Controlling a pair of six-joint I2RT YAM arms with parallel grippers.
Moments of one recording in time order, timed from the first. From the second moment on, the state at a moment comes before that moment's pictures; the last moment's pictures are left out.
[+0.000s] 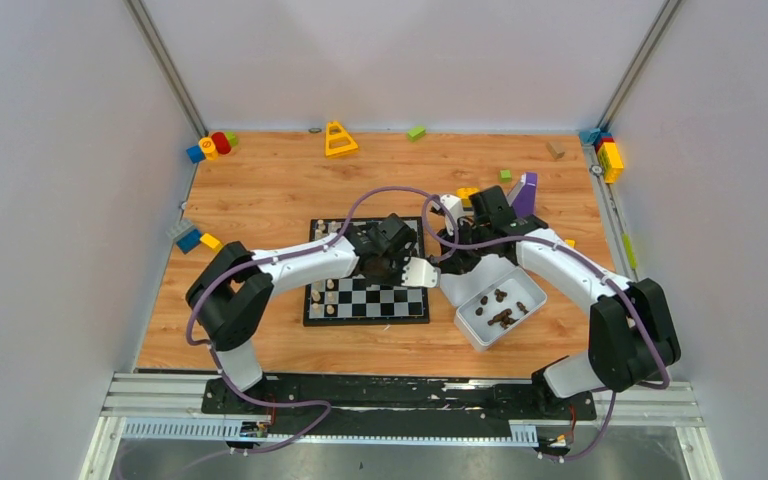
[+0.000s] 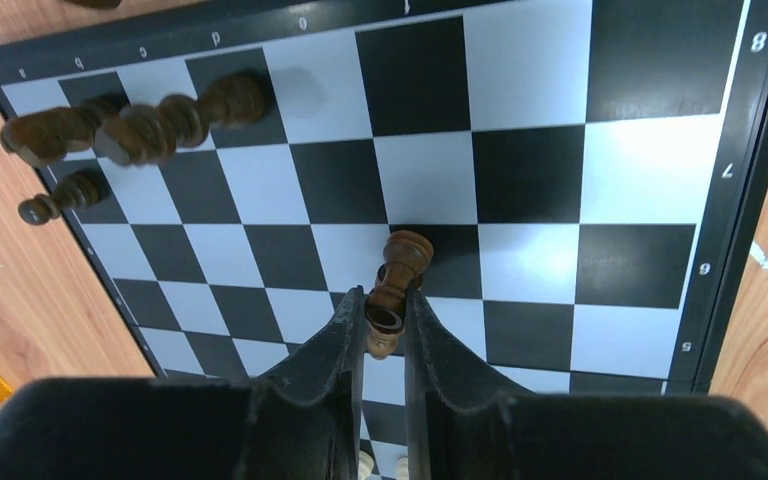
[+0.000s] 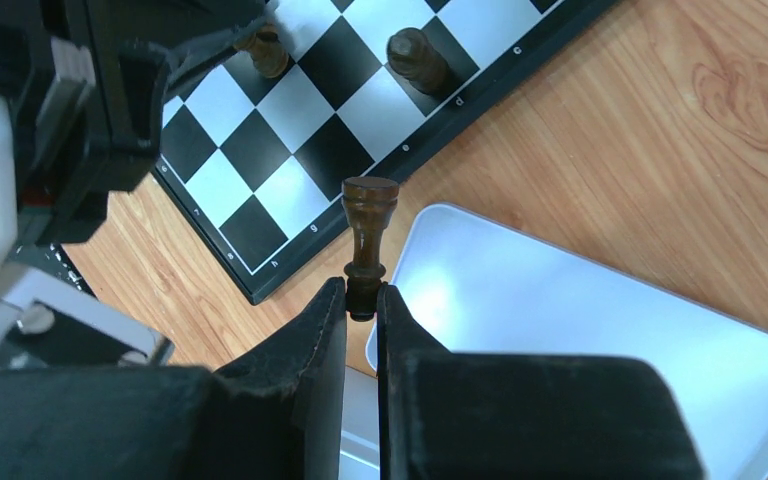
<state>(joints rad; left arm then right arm) -0.87 1.74 1.16 -0.54 0.06 0.88 0.45 1.45 0.98 -0.51 -0.49 -0.22</state>
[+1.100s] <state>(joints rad) -1.13 1.90 1.39 -0.69 -0.03 0.74 0.35 1.44 0.97 -0.51 -0.49 -0.22</state>
